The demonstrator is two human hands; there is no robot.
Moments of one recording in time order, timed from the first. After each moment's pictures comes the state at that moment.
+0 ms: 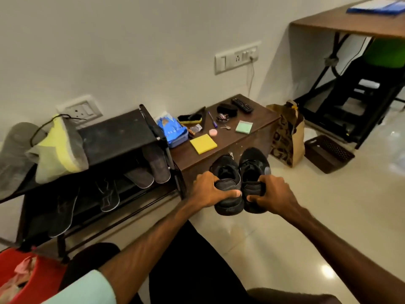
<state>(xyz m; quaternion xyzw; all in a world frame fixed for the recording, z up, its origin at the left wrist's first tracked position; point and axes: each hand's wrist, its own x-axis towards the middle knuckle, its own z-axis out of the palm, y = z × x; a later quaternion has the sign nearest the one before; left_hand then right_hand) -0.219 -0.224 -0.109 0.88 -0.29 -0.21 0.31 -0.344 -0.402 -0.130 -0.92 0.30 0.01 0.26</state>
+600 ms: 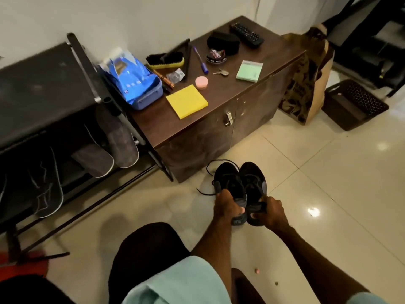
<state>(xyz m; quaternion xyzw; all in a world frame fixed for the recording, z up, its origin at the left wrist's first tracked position) -0.216 -0.327 -0.373 0.88 -0.11 -0.44 0.18 -0.328 -0.444 -0.406 -0.82 0.41 0.16 0.36</state>
